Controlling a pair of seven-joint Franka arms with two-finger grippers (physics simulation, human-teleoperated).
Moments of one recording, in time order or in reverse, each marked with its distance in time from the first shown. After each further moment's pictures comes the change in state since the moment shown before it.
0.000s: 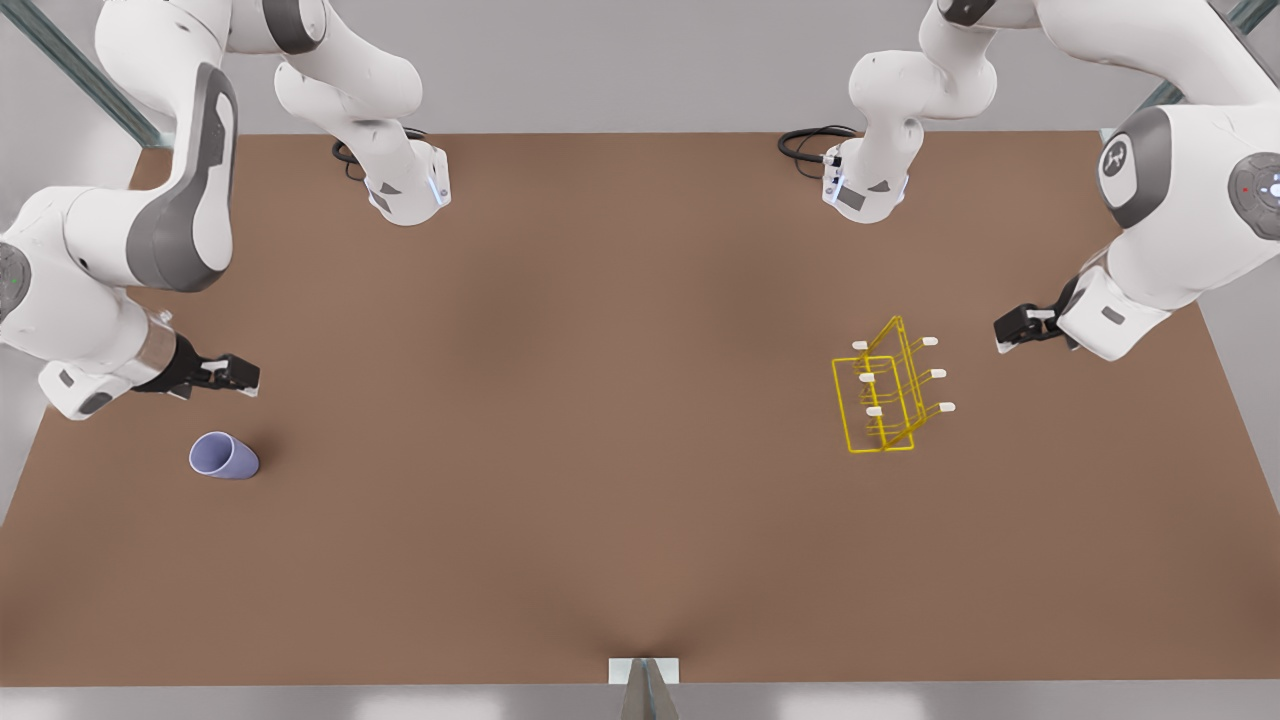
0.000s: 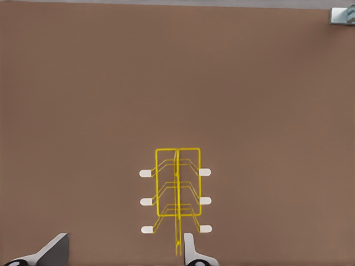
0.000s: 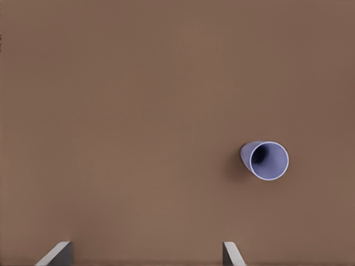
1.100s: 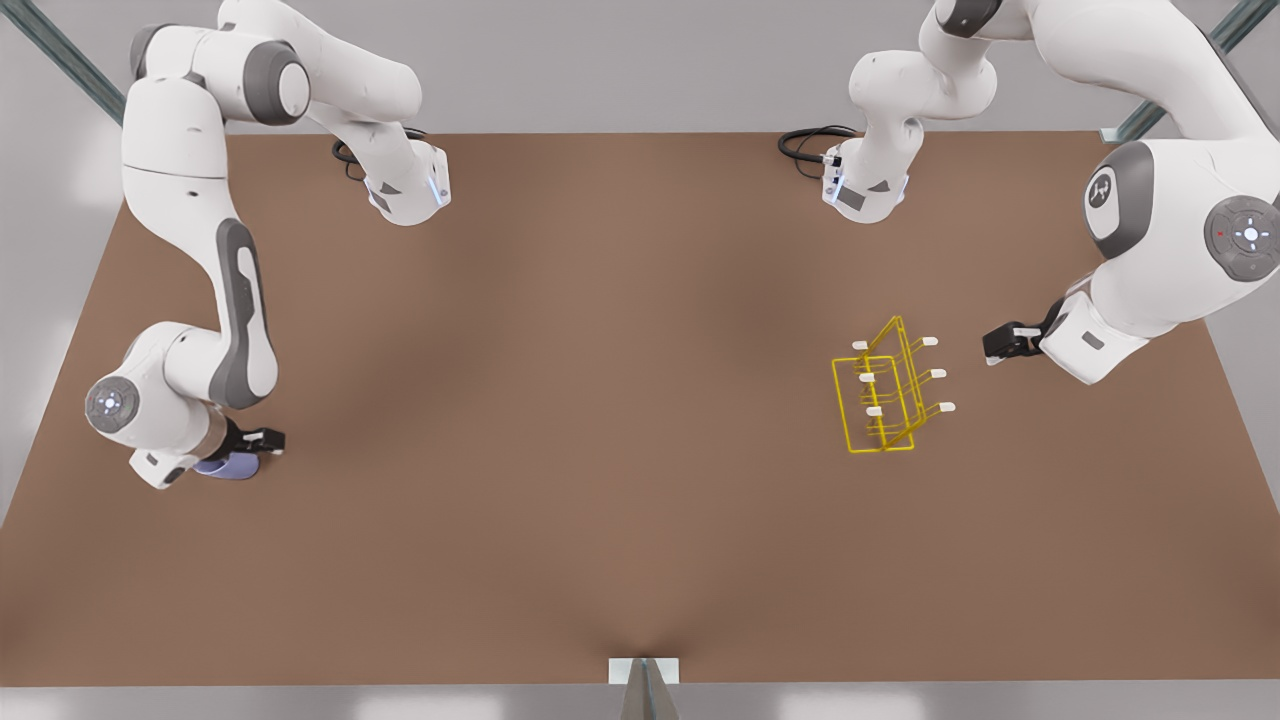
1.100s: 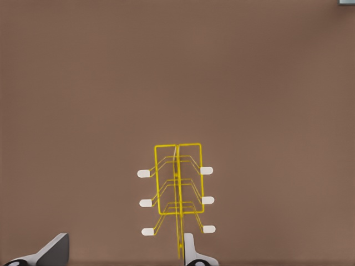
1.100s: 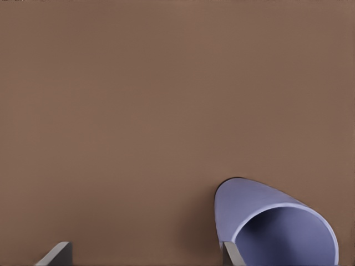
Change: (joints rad) left arm -0.001 0.047 0.000 -0.001 0.001 0.002 0.027; right arm -0.141 0.258 -0.030 -0.340 0.003 0.609 -0.252
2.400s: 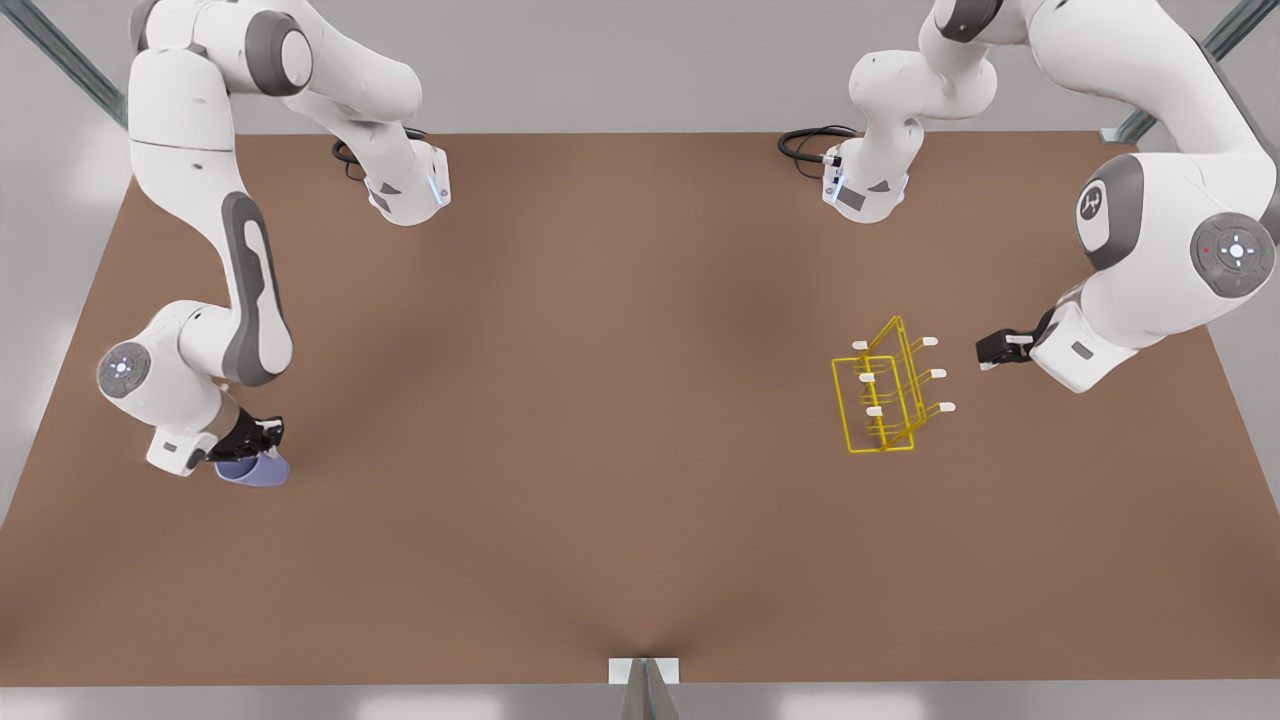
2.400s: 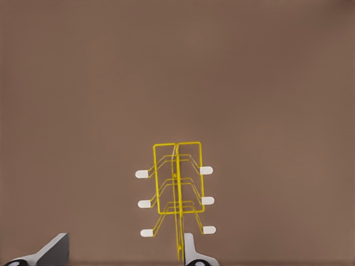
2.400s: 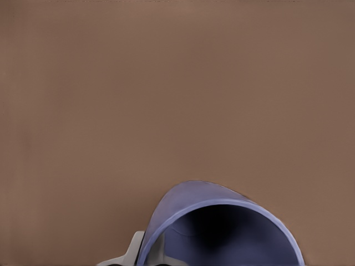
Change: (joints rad) left arm -0.004 0.019 -0.002 0.001 0.002 0.001 0.003; right arm 0.049 -0.111 0.028 -0.125 0.102 0.120 -0.294
